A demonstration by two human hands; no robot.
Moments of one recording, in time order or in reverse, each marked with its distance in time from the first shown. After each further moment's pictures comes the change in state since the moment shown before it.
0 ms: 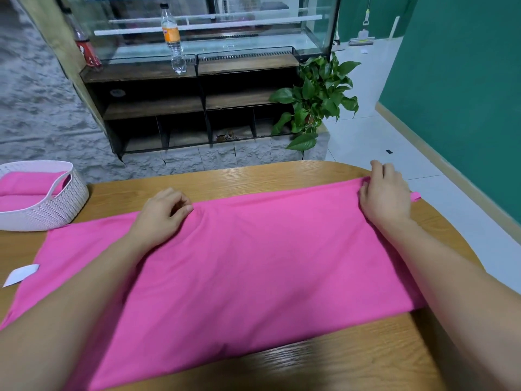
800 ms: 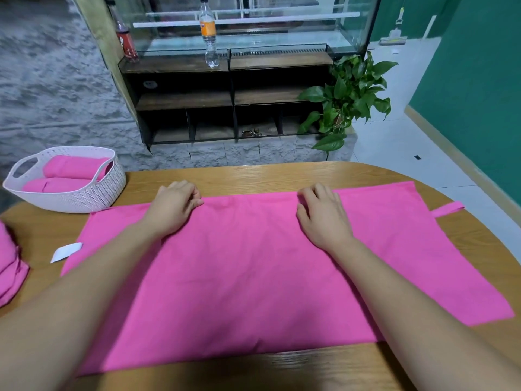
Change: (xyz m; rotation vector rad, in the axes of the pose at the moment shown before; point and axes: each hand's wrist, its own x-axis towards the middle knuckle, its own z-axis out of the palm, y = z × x) left_hand -0.010 -0.036 -0.026 0.175 -0.056 -0.075; right_hand -0.064 -0.178 0.010 0.311 -0.163 -0.378
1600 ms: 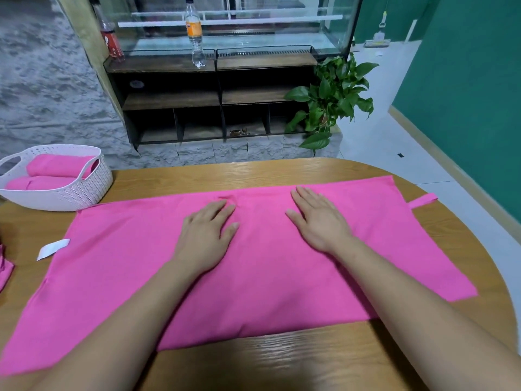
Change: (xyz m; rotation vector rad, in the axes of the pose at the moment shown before) left_hand -0.055 0.125 0.039 0.083 -0.074 -0.067; right_hand -0.026 0.021 -0.025 -0.022 -0.367 0.036
